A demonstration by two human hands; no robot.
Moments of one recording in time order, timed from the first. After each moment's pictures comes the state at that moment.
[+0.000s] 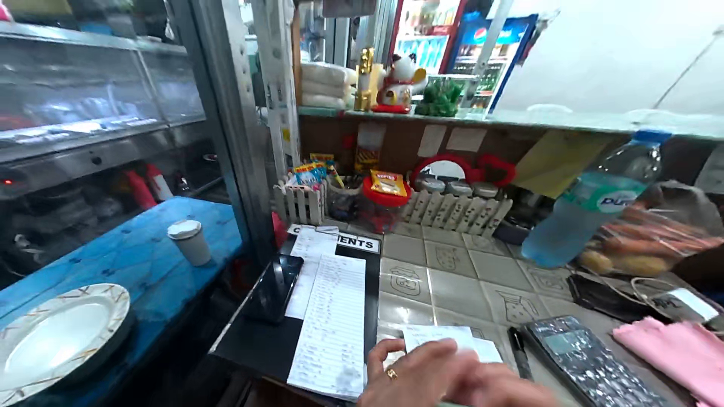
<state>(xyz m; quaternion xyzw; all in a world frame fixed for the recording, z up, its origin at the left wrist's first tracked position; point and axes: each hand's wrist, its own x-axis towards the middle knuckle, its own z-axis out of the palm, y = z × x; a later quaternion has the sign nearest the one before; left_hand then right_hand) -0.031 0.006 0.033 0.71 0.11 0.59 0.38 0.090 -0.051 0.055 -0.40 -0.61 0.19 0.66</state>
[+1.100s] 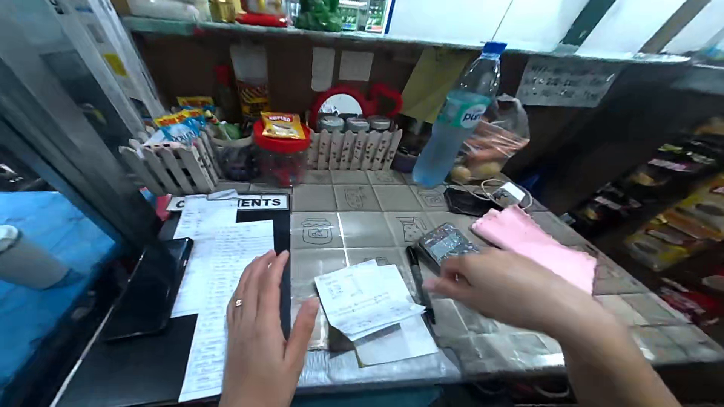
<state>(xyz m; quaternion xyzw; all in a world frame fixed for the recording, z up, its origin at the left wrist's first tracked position) -0.040 0.058 0.000 0.82 0.37 0.38 0.20 0.252 -0.057 0.098 -0.82 -0.57 0.09 -0.04</state>
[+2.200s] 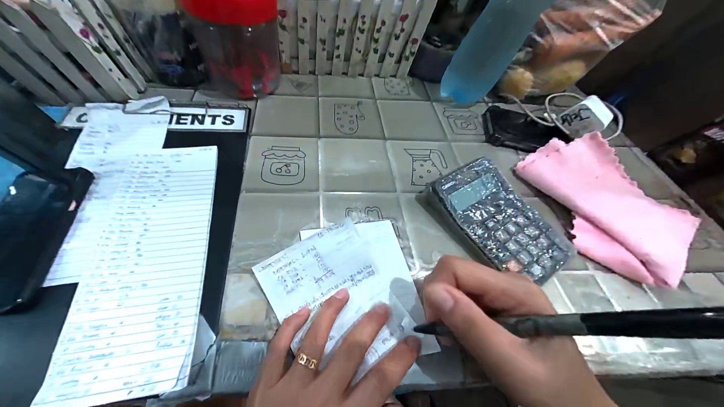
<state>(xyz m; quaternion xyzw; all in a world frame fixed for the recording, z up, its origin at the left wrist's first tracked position) 0.007 -0.031 -0.019 0.95 0.23 0.17 0.10 0.231 -0.085 0.013 -0.59 -0.59 0.26 0.49</state>
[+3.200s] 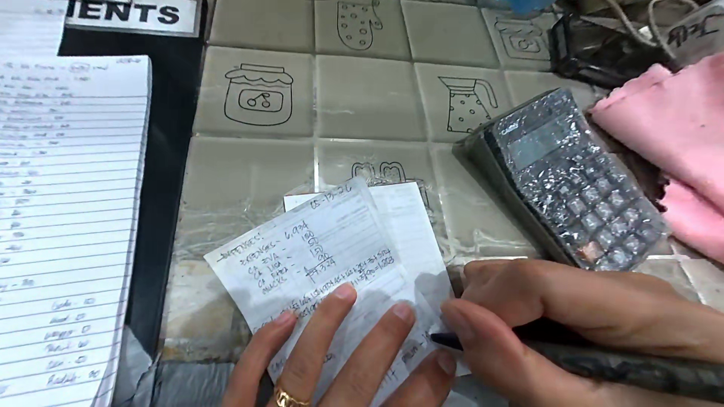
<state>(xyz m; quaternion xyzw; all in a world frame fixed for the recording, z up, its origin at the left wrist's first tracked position) 0.005 -0.031 -0.008 0.95 0.24 0.14 0.12 0.227 -0.084 0.014 -0.61 -0.60 0.22 0.46</state>
